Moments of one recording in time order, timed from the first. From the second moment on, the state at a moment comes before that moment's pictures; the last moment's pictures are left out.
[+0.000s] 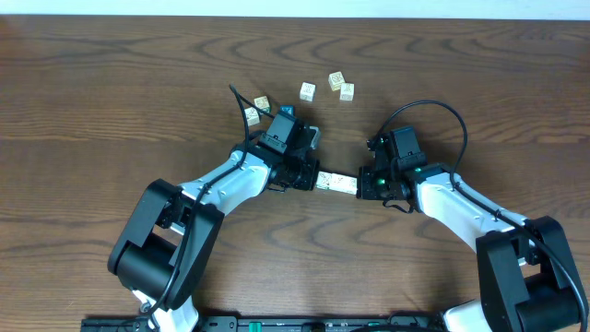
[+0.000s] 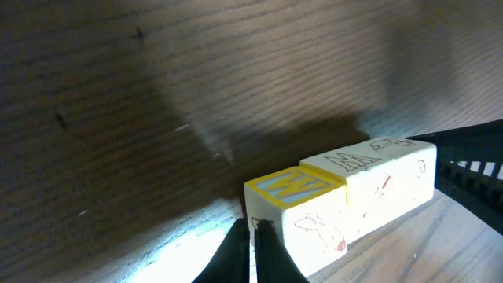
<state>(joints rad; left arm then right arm) -0.53 1.87 1.05 -0.30 0.42 -0.32 0.32 1.66 0.80 -0.32 -0.28 0.39</state>
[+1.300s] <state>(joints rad) -0.52 1.87 1.05 -0.30 0.44 -0.32 0.32 1.62 0.80 -0.33 -0.28 0.39</state>
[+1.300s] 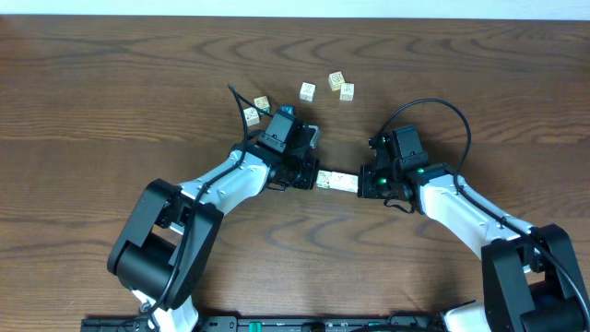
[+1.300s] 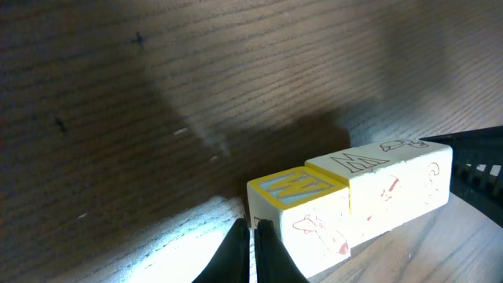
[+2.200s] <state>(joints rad) -0.52 1.87 1.05 -0.30 0.43 -0.33 0.32 1.55 0.80 -0.33 -0.28 0.39</state>
